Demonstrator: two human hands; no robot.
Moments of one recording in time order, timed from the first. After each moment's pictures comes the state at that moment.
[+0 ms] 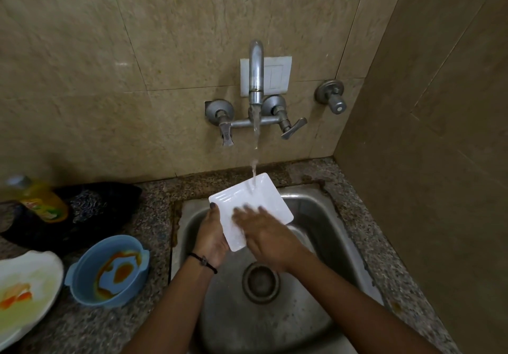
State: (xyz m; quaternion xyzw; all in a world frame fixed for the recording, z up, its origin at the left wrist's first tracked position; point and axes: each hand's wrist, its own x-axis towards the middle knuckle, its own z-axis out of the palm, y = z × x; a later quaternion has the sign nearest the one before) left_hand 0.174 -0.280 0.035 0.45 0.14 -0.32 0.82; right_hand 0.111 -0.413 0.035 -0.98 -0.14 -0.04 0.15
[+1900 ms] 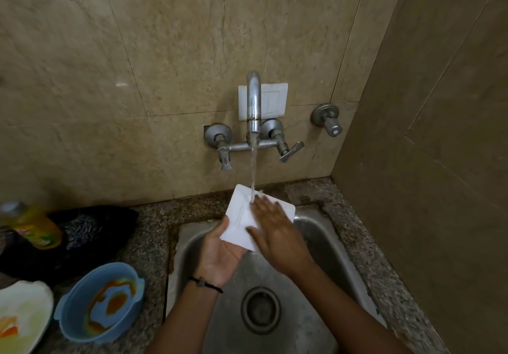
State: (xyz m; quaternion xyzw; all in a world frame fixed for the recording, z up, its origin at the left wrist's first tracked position) left_hand 0.183 -0.292 0.052 0.29 0.11 -0.38 0.87; right_hand 0.132 -0.429 0.054 -0.97 -0.03 -0.15 0.19
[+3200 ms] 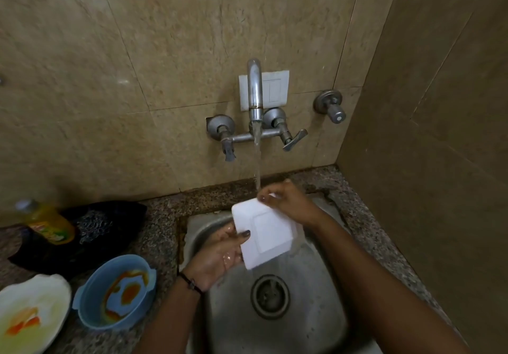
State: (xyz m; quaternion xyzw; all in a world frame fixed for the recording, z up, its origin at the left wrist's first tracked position) left_hand 0.172 -0.256 0.057 0.51 -0.04 -0.41 0.75; right_hand 0.161 -0.458 0.098 -0.88 0.05 0.02 0.48
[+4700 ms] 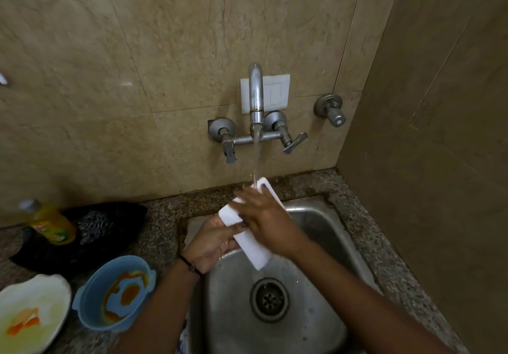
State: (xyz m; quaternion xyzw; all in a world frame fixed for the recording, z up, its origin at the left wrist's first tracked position) left_hand 0.191 -0.260 0.069 0.57 -0.05 -0.35 0.74; right_hand 0.149 -0.411 0.082 -0.96 -0.14 -0.14 0.22
